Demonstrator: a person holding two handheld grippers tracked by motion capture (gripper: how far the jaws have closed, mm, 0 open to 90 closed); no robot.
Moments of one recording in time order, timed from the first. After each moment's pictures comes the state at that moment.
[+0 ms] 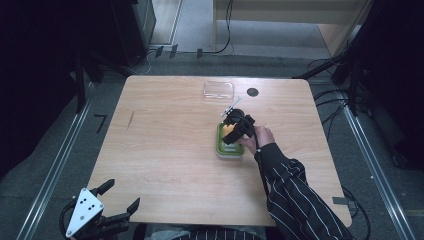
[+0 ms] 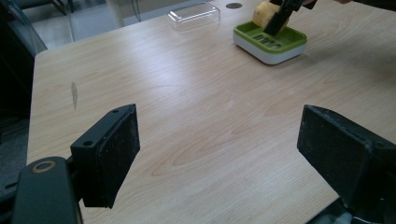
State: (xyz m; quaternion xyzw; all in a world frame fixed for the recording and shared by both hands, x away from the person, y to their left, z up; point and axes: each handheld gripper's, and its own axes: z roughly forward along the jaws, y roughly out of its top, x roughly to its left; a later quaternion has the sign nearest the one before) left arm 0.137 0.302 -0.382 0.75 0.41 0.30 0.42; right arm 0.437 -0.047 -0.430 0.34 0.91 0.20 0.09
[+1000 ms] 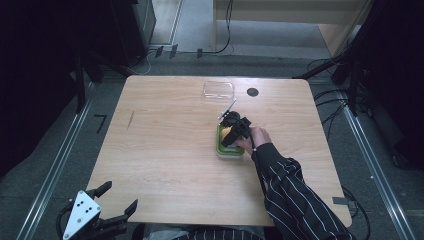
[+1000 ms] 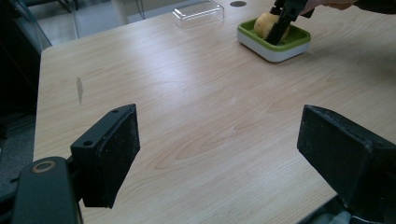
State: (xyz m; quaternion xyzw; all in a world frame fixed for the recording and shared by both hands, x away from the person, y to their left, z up) left arm 0.132 0.305 -0.382 0.75 0.42 0.31 0.41; right arm 0.445 -0.038 -0.448 0.34 0.92 0.16 0.07
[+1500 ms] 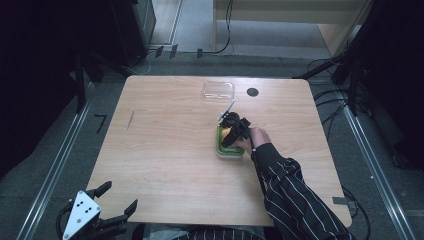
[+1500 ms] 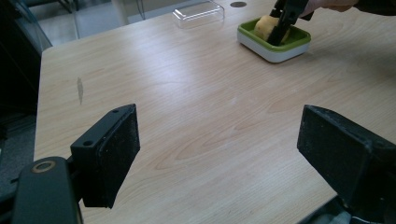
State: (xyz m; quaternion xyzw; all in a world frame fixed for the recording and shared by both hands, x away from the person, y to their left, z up) left arm 0.131 0.305 -0.382 0.75 0.42 0.31 0.41; right arm 0.445 -0.036 -0.451 0.34 0.93 0.15 0.07
